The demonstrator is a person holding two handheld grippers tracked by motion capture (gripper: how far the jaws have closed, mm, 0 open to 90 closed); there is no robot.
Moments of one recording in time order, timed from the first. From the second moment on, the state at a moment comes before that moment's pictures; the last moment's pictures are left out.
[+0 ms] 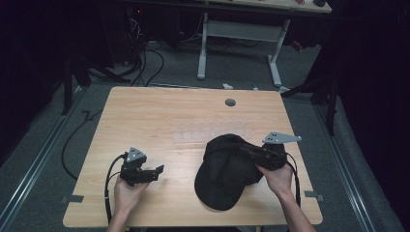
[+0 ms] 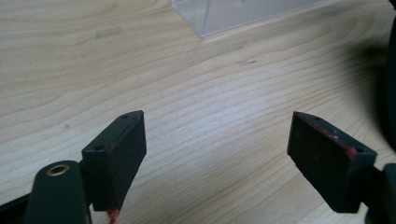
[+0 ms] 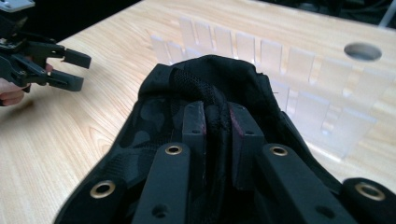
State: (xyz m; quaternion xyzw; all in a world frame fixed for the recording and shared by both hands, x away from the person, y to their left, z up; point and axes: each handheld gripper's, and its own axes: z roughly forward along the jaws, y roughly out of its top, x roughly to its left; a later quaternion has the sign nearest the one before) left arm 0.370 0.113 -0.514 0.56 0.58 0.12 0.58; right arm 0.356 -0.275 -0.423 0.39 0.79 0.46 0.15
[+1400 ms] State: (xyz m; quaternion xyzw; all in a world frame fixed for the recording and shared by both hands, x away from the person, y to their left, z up) left arm 0.365 0.042 -0.433 0.63 0.46 0.03 0.62; right arm 0.355 -0.243 -0.369 0.26 0.80 0.51 0.15
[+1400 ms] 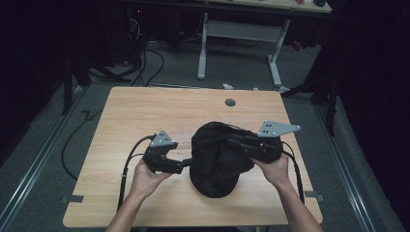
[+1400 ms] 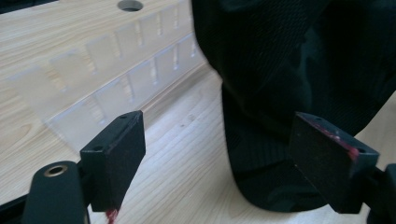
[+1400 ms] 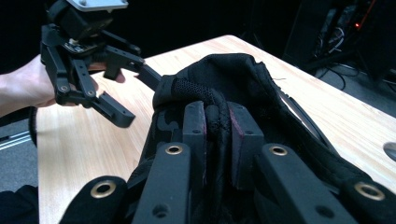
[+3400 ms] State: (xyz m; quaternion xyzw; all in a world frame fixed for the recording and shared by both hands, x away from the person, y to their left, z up) left arm 0.345 0.027 -0.424 0.68 0.39 -0.08 0.61; right arm 0.370 -0.228 -0.359 0.18 0.79 0.56 0.16
